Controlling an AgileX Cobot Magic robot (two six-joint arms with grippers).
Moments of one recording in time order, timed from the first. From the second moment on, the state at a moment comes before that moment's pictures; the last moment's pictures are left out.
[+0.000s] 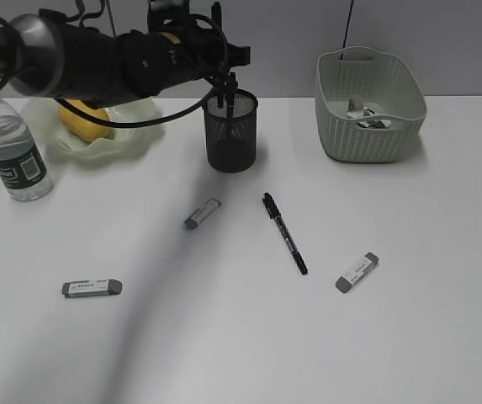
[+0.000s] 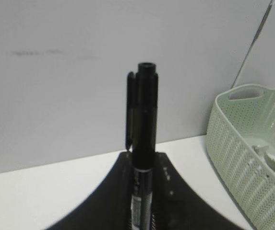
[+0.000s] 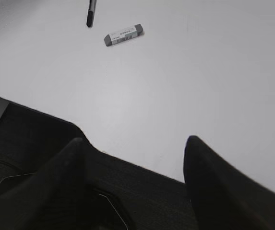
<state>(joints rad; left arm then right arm) -0.55 2.15 -1.54 -0.44 -0.29 0.23 0.47 0.24 -0.54 -0.01 1.12 0.10</state>
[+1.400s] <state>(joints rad) -0.53 1.73 -1.54 -0.14 0.96 0.23 0.47 0.24 -0.54 -0.01 1.12 0.10</state>
